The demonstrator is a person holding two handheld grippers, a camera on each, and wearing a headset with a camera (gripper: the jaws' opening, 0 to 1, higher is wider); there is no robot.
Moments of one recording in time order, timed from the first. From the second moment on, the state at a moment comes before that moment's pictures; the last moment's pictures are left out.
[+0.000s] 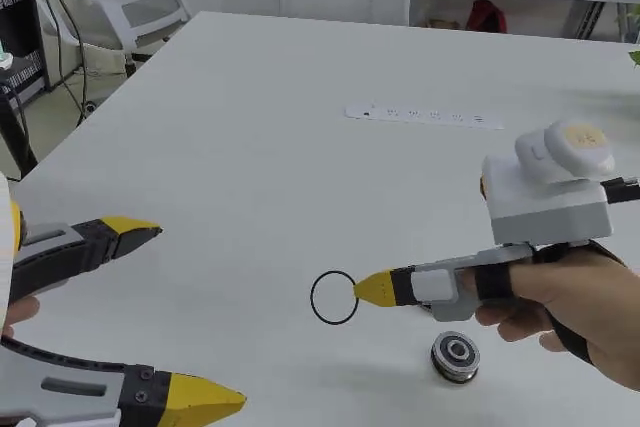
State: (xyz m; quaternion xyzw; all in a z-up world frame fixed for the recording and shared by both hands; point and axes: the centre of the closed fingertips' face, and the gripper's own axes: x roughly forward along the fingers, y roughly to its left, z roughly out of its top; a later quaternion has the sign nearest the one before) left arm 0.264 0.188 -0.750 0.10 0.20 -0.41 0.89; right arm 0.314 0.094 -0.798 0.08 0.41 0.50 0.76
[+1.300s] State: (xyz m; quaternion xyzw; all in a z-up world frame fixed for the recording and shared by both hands) left arm 0.262 0.196 -0.754 0.11 0.21 -0.40 0.88; right arm 0.332 0.086 -0.871 -0.03 0.46 0.46 0.76
